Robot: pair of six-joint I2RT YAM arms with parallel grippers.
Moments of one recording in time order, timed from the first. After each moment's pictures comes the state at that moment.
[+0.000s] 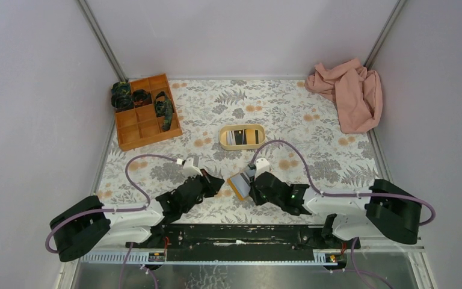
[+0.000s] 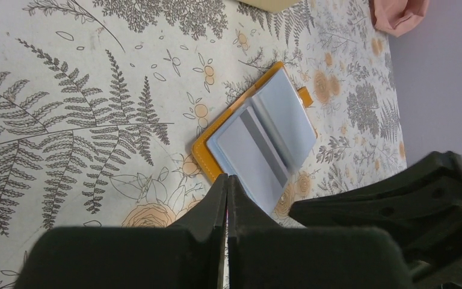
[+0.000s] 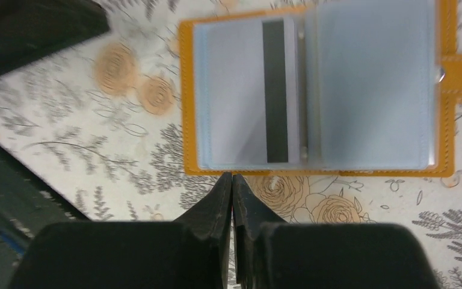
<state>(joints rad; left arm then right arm) -0.99 1.08 0.13 0.52 -0.38 -1.01 1.12 1.32 0.47 0.06 0.24 0.57</state>
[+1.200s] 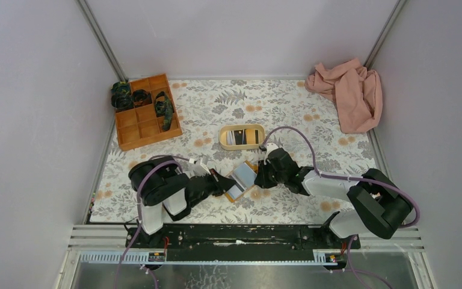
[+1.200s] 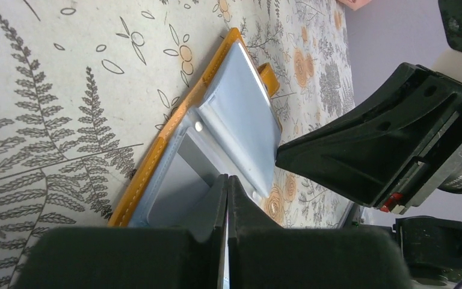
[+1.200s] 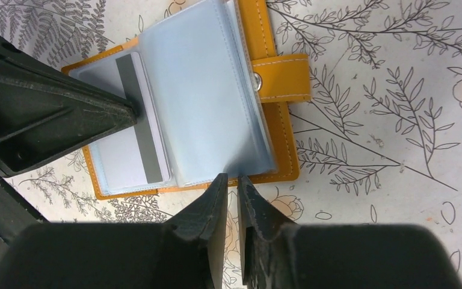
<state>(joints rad) -0.85 1.86 0.13 1.42 -0.09 -1.09 0.74 1.41 0.51 0.10 -0.13 0.48</state>
